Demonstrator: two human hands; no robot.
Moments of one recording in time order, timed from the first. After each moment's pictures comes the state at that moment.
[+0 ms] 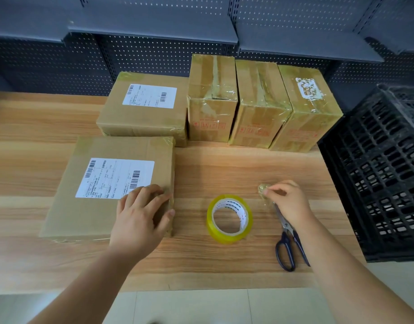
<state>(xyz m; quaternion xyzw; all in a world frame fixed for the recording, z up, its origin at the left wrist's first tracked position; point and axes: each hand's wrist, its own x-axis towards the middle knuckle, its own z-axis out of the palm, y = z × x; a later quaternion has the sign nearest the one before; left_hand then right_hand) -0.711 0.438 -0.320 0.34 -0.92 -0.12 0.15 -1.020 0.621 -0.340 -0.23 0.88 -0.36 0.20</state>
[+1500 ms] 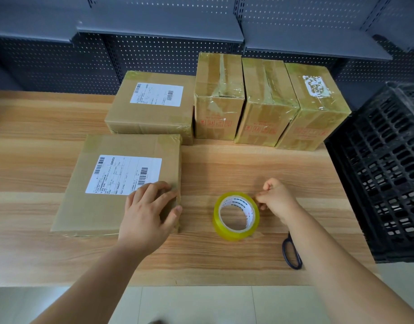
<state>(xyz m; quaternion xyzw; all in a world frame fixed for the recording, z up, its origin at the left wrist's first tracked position) -0.710 0.438 -0.317 0.35 -0.91 -0.16 0.14 -0.991 0.589 -0.338 -0.16 0.84 -0.39 0.33</state>
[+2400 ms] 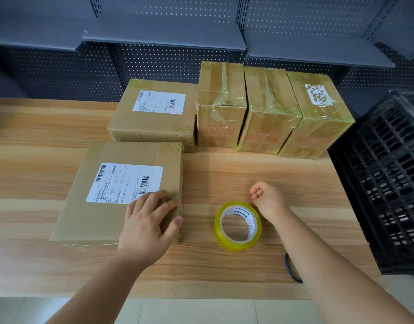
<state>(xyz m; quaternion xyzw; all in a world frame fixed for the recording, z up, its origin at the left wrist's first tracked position) -0.709 0.437 -0.315 0.34 -0.91 -0.16 0.14 -0.989 0.561 -0.343 -0.24 0.89 -0.28 0.28</state>
